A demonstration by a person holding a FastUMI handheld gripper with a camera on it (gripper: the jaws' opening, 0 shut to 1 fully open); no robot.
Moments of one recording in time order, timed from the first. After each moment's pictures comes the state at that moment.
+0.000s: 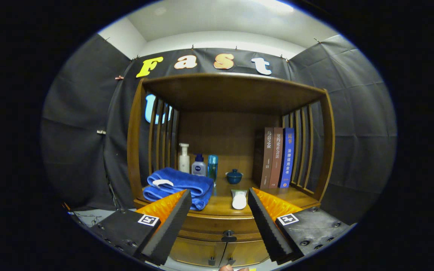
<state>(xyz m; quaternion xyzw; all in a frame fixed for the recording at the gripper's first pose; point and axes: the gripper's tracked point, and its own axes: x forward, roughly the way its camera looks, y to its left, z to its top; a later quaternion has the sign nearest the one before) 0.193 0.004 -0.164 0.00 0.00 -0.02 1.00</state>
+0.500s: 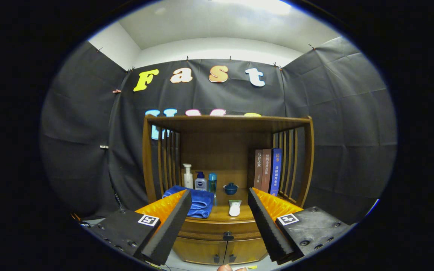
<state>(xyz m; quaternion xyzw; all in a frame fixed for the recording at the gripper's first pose) 0.122 0.010 -0.062 0.00 -0.01 -0.03 1.00</state>
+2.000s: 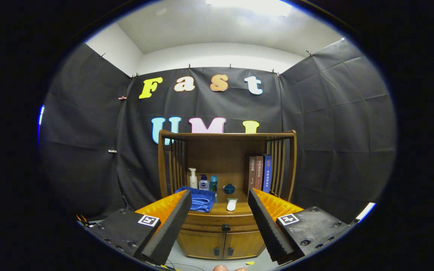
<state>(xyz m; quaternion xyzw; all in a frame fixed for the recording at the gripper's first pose) 0.024 0.013 -0.031 0.00 -0.01 -0.02 1.00</state>
